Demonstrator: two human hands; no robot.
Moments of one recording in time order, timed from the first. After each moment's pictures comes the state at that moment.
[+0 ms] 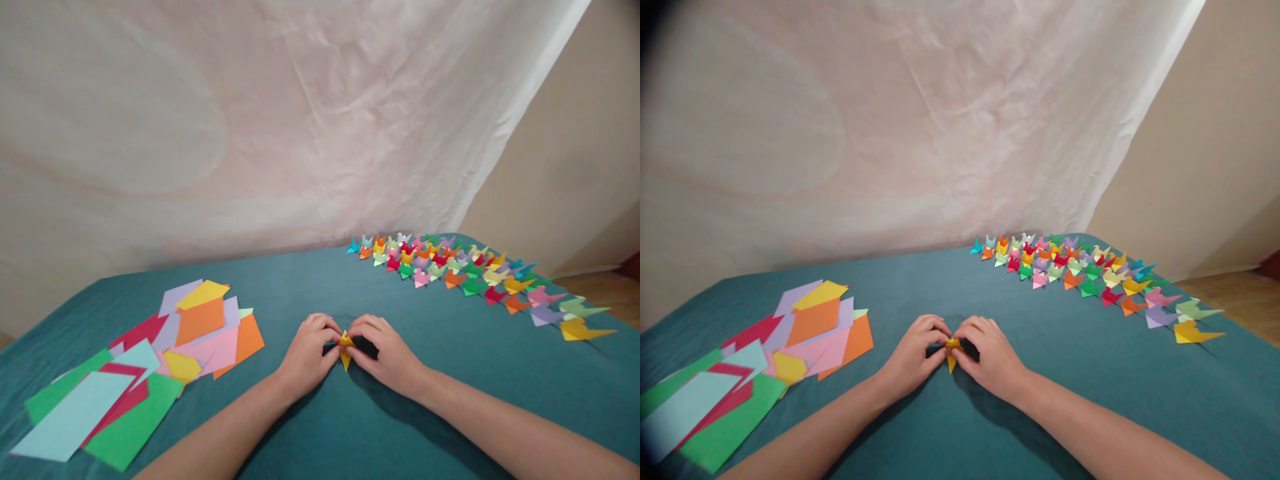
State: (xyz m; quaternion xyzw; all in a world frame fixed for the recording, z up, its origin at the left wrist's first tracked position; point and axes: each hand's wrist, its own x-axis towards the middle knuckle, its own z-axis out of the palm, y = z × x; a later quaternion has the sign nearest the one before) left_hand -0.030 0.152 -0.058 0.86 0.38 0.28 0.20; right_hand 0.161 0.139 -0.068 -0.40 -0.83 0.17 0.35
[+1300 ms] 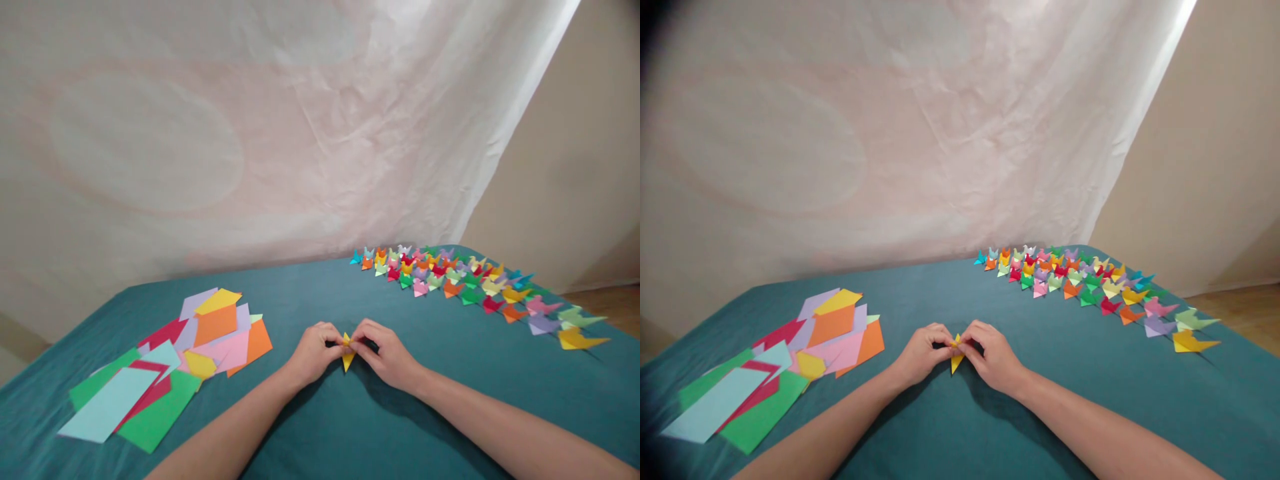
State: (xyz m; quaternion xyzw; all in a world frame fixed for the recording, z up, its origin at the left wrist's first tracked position) left_hand -0.022 0.158 -0.059 0.81 0.41 0.30 0.30; right_hand 0.163 0.139 -0.061 -0.36 -0.80 0.25 0.41
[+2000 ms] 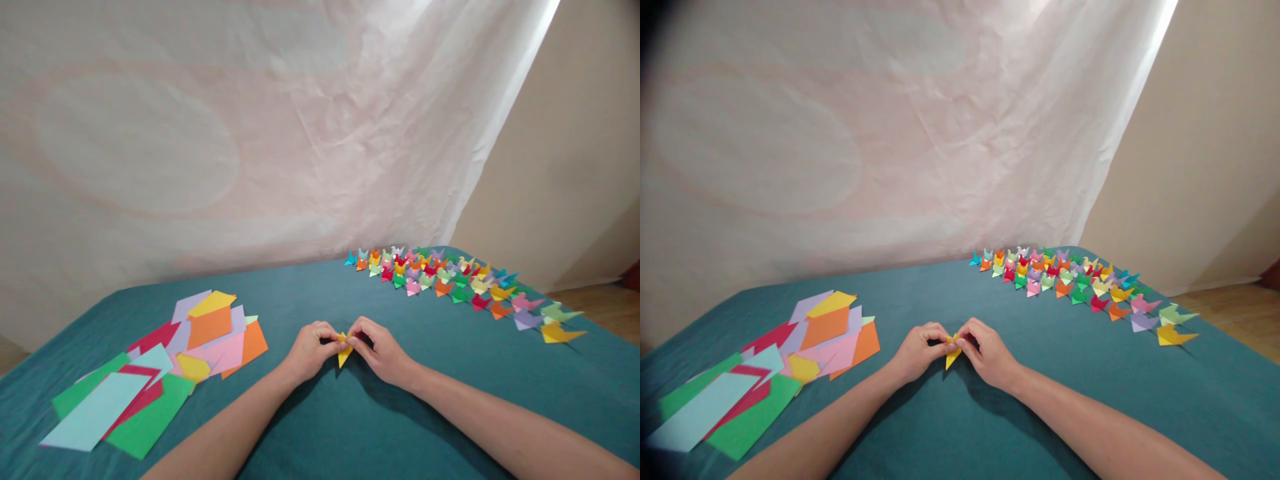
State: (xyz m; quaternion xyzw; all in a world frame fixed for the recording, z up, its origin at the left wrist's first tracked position) left_hand -0.024 0.159 -0.059 0.79 0.42 0.31 0.33; right_hand 0.163 0.140 -0.068 -0.37 -0.79 0.26 0.42
